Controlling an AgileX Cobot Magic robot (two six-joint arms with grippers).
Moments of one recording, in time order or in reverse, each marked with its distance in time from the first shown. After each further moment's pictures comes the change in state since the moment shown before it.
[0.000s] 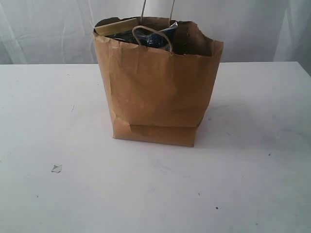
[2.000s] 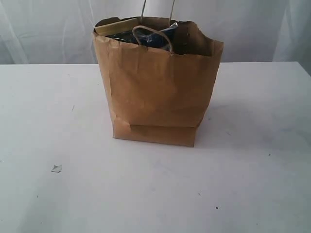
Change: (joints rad) left arm 0.132 -0.150 0.410 -0.880 -1.171 1.219; right arm 0.051 -0.095 0.000 -0.062 0.043 -0.294
